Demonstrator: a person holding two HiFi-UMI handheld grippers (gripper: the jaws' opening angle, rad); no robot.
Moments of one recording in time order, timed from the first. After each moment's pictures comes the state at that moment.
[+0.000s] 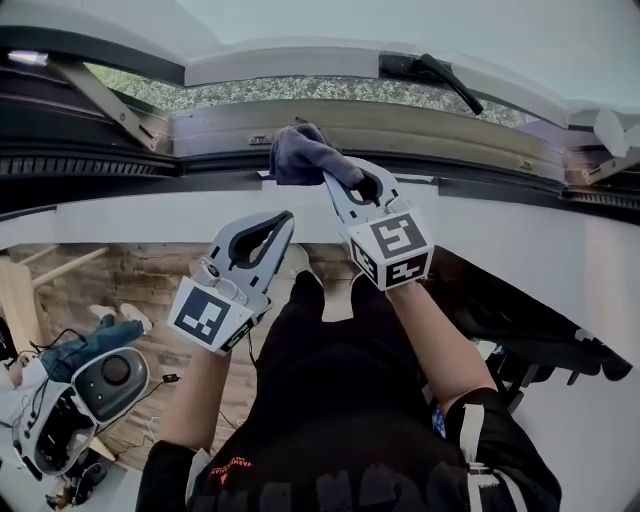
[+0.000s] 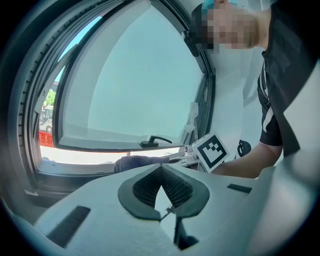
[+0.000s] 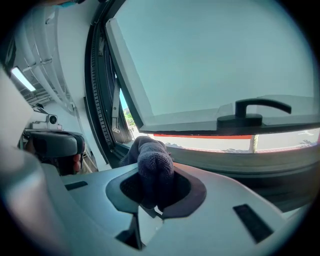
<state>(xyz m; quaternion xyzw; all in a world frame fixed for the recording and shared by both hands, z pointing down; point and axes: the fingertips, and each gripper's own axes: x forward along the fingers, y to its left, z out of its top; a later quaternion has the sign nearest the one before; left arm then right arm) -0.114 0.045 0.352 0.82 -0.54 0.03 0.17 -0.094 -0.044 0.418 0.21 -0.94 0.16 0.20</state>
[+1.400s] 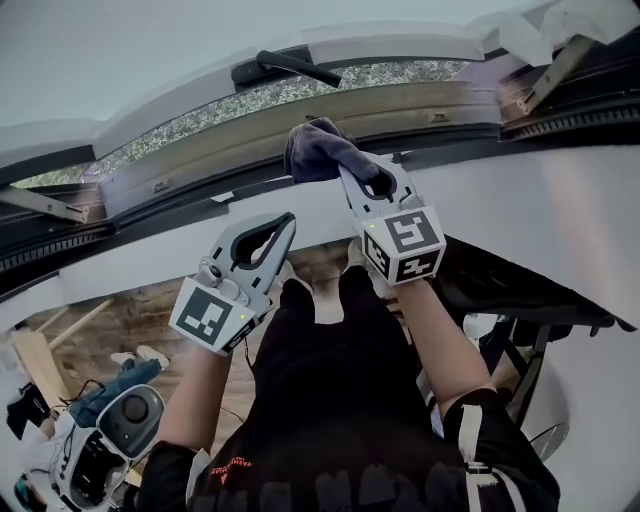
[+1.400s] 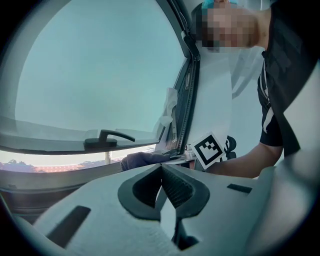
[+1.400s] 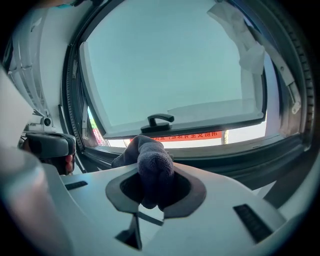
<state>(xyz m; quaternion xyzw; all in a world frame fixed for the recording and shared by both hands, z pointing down) 0.051 -0.029 0.353 0.88 -0.44 0.06 0.17 0.110 -0.128 0.416 0.35 -0.90 0.18 0.17</state>
